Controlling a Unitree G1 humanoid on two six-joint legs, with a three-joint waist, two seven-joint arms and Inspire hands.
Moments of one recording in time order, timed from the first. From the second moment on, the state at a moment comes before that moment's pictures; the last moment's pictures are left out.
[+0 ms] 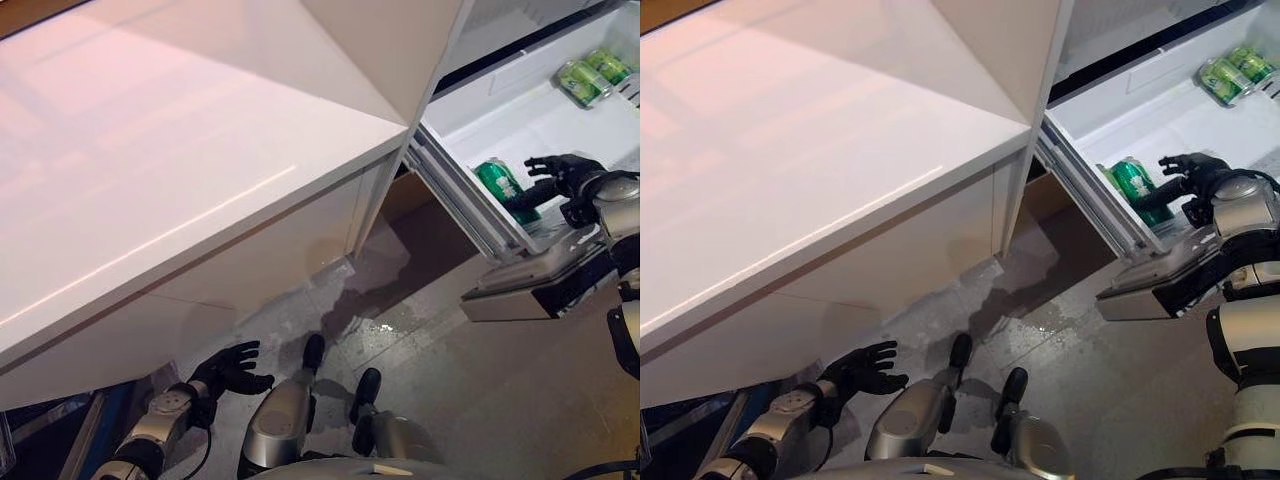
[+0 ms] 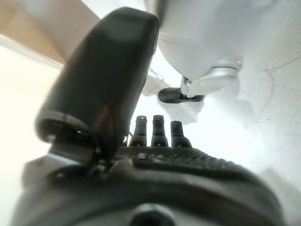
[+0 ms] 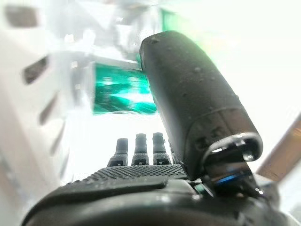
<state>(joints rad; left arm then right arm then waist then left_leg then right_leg) -0.06 0.46 -0.30 0.84 -0.35 0.00 -0.26 -1.04 -0.91 0.37 0.94 0.19 0.32 0.20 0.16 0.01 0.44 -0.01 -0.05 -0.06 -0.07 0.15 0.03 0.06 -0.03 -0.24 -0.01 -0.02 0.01</state>
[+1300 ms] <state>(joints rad) -0.22 0.30 -0.31 0.91 -0.38 -0.06 -0.13 -0.70 -0.61 -0.07 0.54 0.87 -0.36 -0.35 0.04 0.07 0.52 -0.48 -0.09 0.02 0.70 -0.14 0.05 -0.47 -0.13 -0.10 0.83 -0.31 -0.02</state>
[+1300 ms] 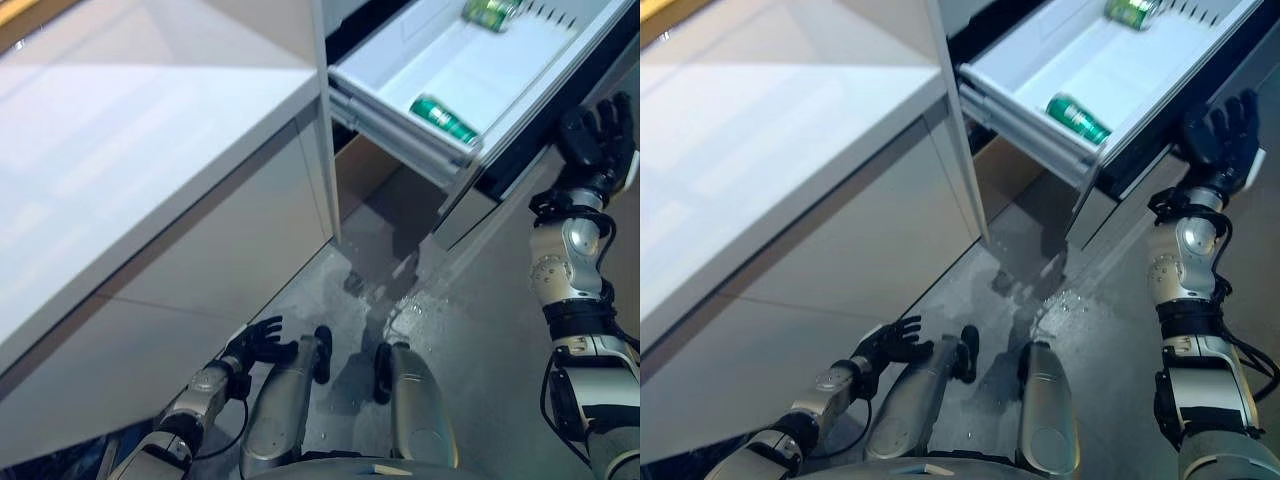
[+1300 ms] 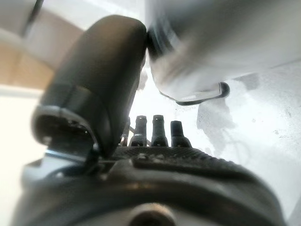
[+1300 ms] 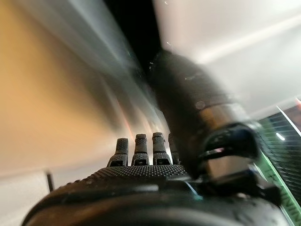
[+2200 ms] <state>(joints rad) -0.10 0.29 -0.27 0.98 -0.43 -0.10 -0.16 -0.92 -0.60 0.19 0.70 0.98 -0.24 -0.12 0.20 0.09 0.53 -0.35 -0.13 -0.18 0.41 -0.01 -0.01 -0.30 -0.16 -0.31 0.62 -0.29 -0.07</state>
